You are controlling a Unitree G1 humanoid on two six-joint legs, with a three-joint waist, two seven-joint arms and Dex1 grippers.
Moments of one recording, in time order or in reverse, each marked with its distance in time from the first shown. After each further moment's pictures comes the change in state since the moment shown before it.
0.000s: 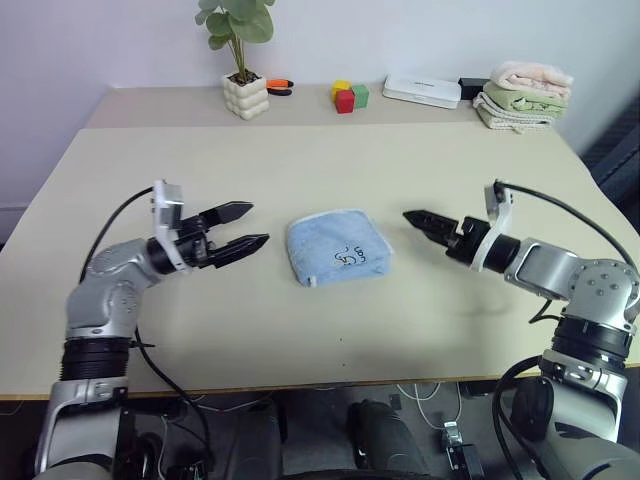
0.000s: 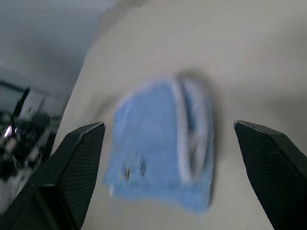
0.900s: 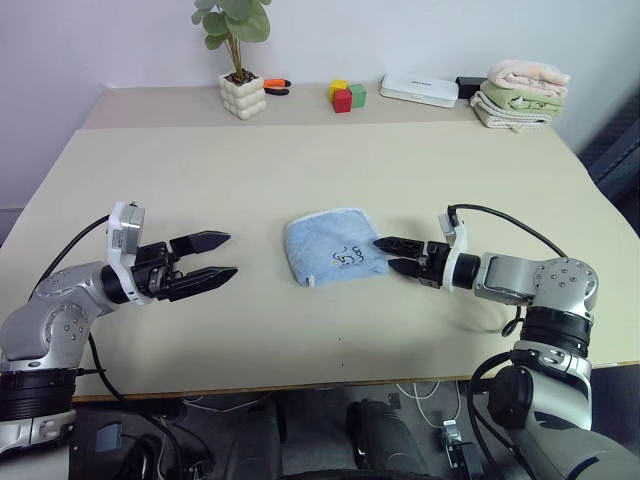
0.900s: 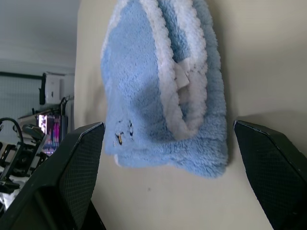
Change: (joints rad) left arm 0.176 0.123 0.075 -0.159 -0.131 0.179 -0.037; right arm -0.095 0.120 -0.021 0.238 -0.054 0.110 -0.092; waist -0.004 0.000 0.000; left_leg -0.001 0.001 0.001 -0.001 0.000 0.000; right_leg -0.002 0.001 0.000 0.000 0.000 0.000
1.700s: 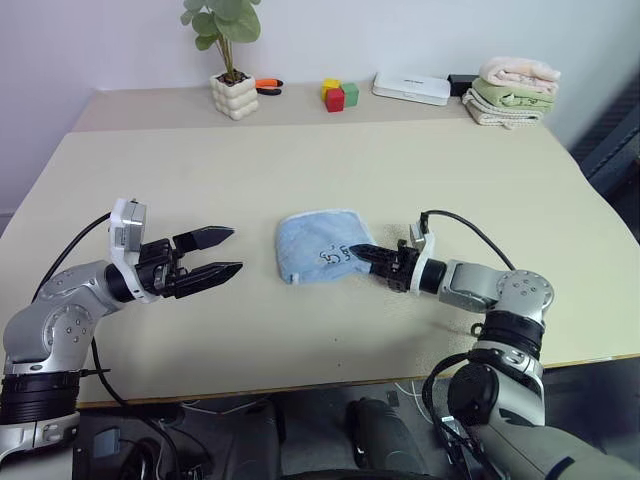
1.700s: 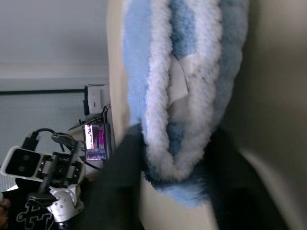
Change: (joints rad) left arm 0.009 -0.018 0.001 -0.036 -0.027 0.000 0.047; right arm -0.052 0.209 -0.177 0.058 0.013 0.051 -0.127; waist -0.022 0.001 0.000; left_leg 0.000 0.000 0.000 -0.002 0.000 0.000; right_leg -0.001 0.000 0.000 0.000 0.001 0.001
